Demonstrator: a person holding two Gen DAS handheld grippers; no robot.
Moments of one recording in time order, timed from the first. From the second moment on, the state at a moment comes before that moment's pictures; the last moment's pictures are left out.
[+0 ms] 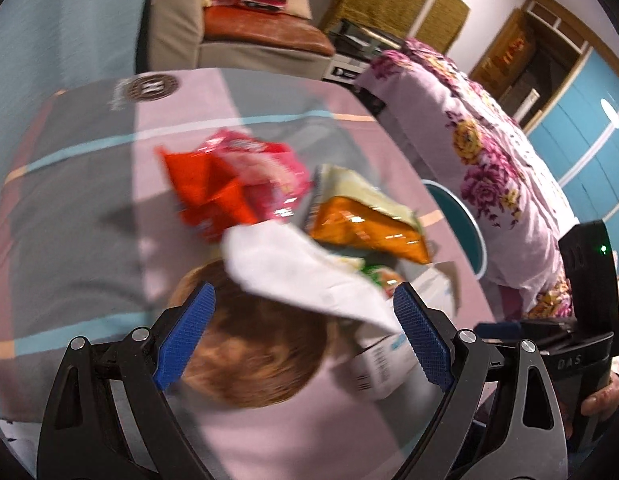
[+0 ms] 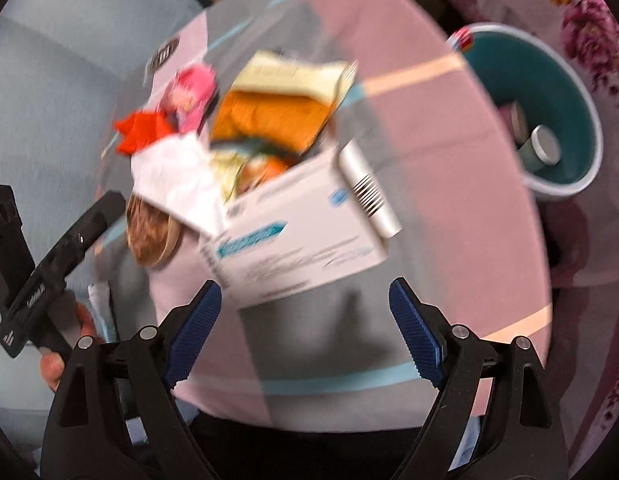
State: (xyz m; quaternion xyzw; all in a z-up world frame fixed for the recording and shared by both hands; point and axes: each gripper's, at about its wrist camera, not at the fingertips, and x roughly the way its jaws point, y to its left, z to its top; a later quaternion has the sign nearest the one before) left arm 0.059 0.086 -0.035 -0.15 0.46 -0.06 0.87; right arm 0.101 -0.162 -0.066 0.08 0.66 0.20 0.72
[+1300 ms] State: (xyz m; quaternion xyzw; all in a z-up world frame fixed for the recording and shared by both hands) left arm 0.049 0.117 -0.087 -0.13 0.50 -0.06 0.85; right arm 0.123 -0.161 -0.081 0.08 0.63 0.13 0.76
